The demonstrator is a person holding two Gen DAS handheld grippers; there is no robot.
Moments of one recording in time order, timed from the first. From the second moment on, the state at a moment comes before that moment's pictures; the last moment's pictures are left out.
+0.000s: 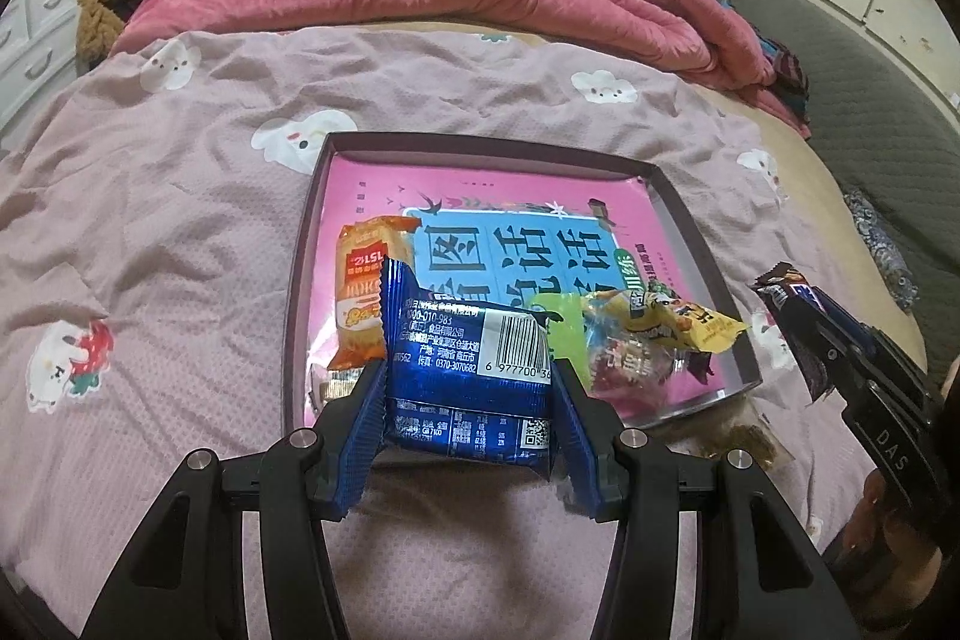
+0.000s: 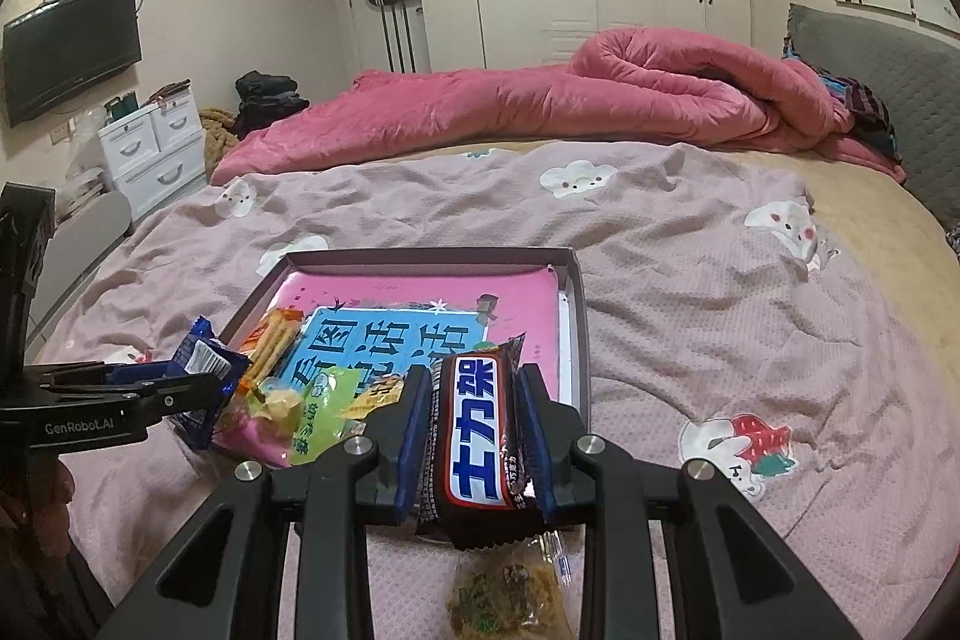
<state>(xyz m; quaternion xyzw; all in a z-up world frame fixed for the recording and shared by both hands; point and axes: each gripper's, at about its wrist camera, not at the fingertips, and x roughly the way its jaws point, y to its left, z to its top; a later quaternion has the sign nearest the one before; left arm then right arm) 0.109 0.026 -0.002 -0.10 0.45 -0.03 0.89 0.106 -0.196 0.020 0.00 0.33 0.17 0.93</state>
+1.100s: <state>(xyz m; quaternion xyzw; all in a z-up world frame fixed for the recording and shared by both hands) 0.138 0.010 -0.026 -0.08 0.47 -0.02 0.88 0.137 -0.188 -0.023 0.00 0.37 0.15 0.92</state>
